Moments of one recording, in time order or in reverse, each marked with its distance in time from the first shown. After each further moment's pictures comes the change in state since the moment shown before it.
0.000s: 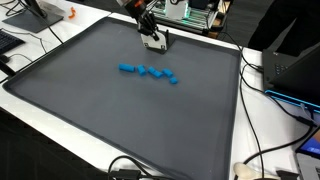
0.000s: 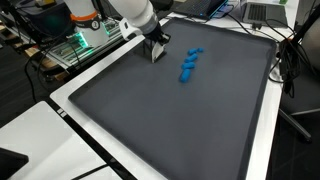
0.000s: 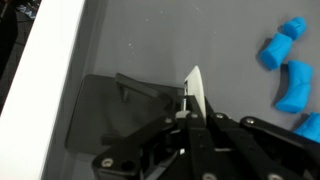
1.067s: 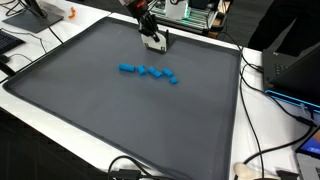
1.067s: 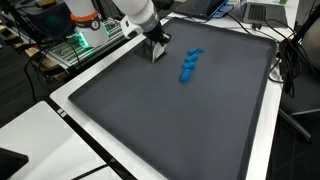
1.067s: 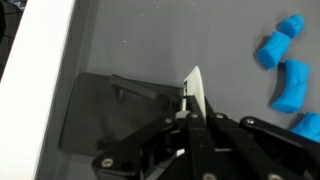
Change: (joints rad) arm 0.013 -0.016 0.019 -0.028 0.013 0.070 0.001
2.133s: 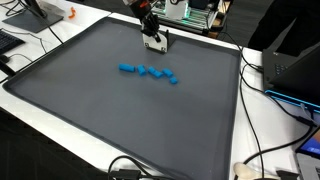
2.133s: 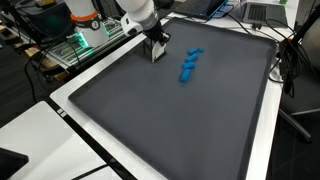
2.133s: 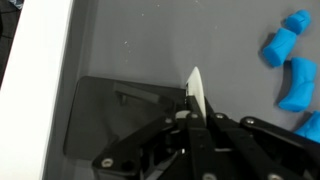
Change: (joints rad) arm 0.014 -0.020 0.016 -0.033 -0.002 0.051 0.045
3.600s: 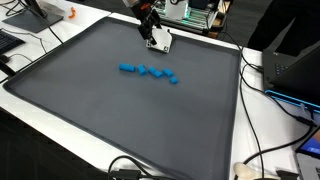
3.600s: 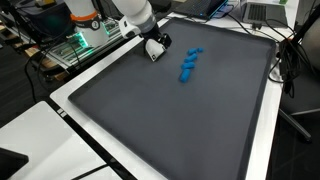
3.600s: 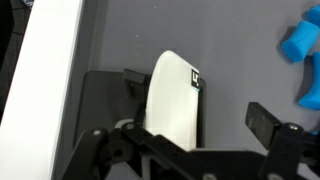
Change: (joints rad) arm -0.003 0.008 -0.008 -0.018 -0.021 -0.006 -0.011
